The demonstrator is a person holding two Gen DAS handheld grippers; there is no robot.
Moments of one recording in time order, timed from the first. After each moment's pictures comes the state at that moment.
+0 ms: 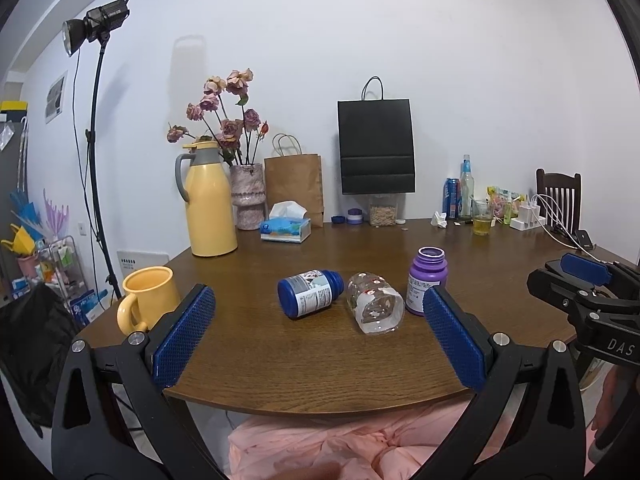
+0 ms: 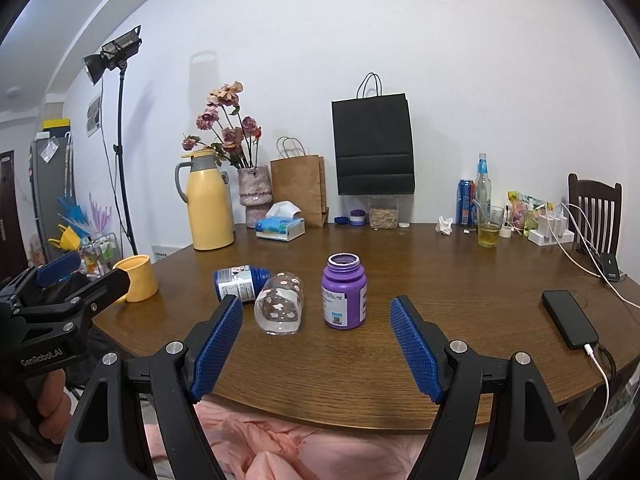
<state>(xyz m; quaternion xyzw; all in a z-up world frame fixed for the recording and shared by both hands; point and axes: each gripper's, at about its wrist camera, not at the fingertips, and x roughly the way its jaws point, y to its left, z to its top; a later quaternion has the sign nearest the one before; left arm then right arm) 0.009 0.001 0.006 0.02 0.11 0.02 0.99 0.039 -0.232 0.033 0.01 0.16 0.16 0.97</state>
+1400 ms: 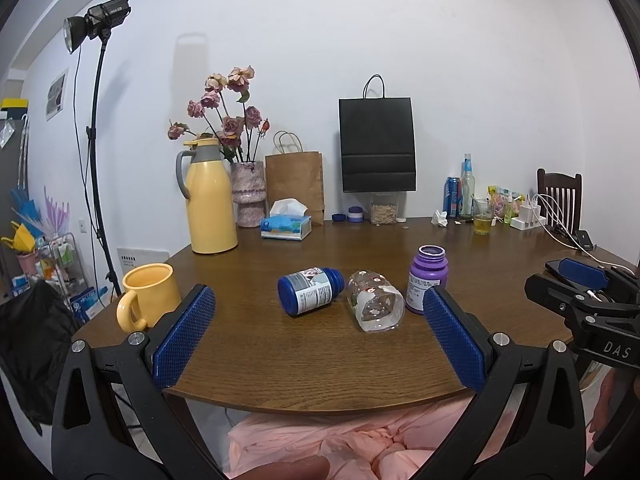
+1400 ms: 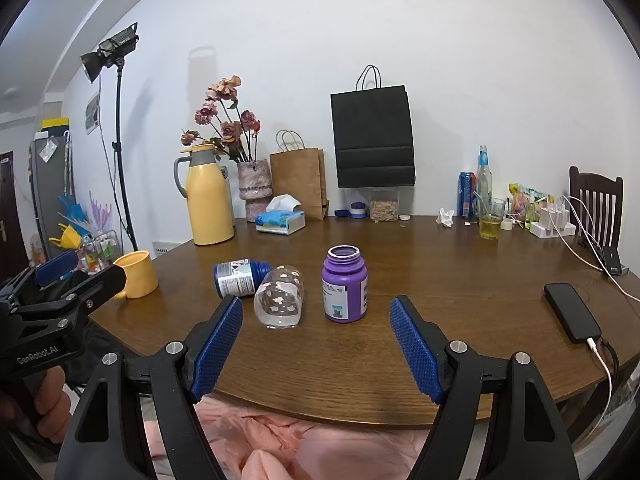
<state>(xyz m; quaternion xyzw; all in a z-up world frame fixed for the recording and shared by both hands) 0.009 -0.001 0.006 0.01 0.11 0.02 0.99 0.044 -0.236 0.030 0.01 0.18 0.16 0.97</state>
